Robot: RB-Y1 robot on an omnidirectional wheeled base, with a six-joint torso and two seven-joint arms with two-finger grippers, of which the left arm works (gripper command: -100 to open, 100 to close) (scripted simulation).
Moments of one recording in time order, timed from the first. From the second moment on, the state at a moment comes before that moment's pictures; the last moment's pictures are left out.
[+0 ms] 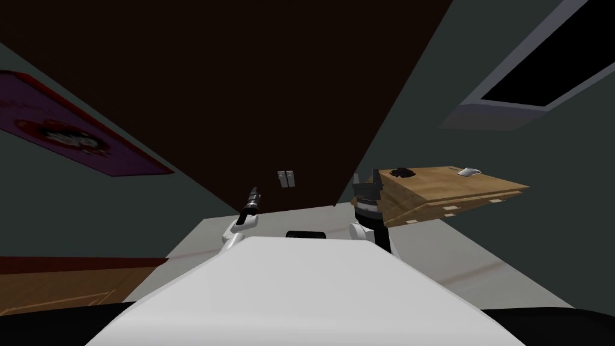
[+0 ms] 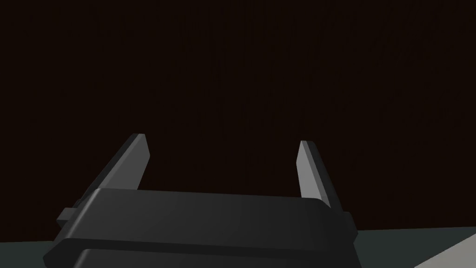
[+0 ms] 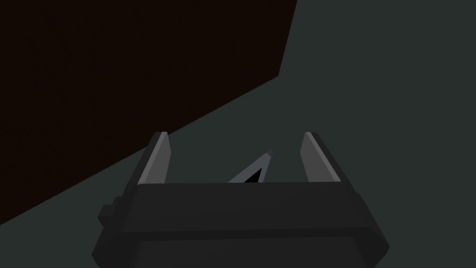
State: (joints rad) arm 0.08 0.25 0.28 -1.21 0.10 -0.30 0.11
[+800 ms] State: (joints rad) arm 0.01 0.22 0.23 -1.20 0.10 -0.32 0.11
